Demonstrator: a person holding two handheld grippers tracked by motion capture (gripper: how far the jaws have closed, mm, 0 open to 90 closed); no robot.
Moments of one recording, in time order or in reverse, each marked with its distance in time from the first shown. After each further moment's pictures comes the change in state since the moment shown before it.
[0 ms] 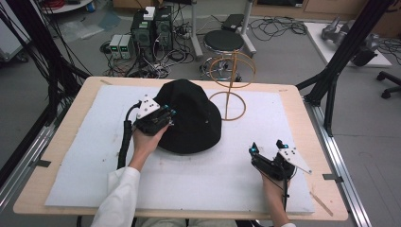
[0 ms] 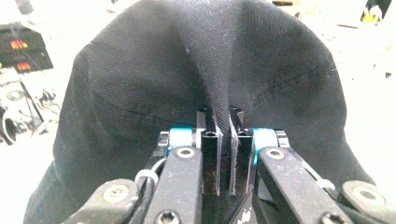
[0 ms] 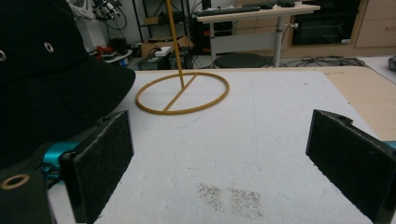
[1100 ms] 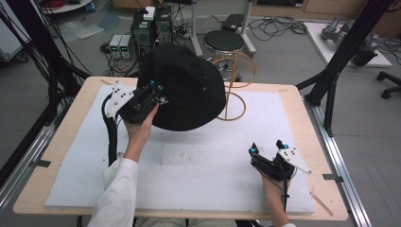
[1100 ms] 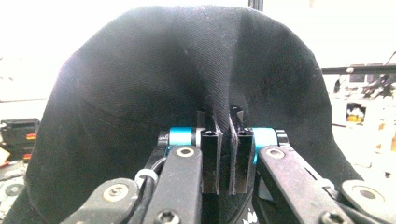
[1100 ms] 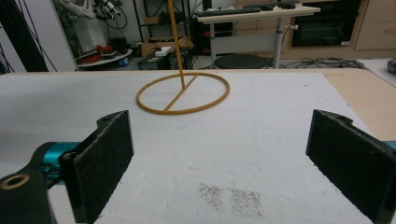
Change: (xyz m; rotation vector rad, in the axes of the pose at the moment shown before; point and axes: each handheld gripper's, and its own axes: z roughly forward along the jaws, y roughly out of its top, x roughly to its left) left arm 0.004 0.056 -0.036 -0.397 0.006 0.002; right arm 0.002 0.000 -0.001 0.001 0.000 -0.002
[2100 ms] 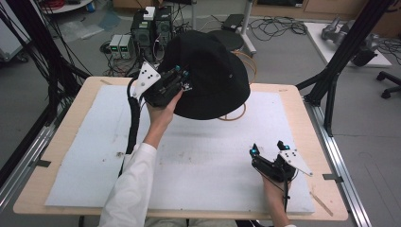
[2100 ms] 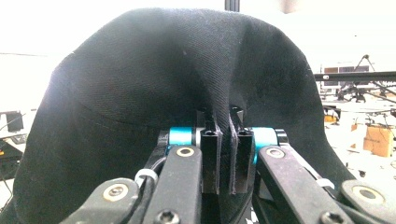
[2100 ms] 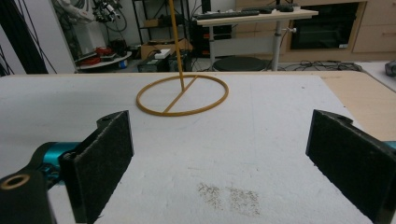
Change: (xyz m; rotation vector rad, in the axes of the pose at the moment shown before) left arm -0.026 0.017 0.064 -0.023 -0.092 -0.012; right arm 0.000 0.000 -0.004 -0.013 -0.008 -0.006
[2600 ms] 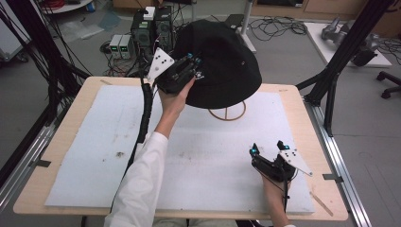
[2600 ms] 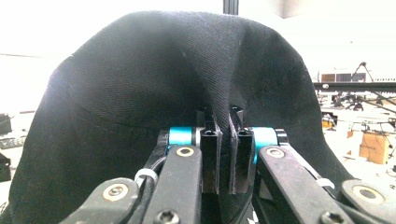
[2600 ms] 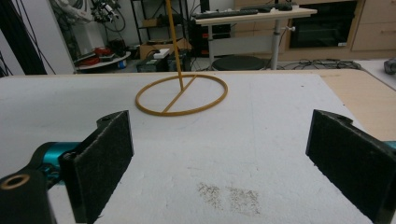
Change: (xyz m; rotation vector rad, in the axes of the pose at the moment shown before) left arm -0.004 0.011 0.048 -0.009 -0.011 -0.020; right arm 0.000 0.000 0.001 0.000 -0.003 0.008
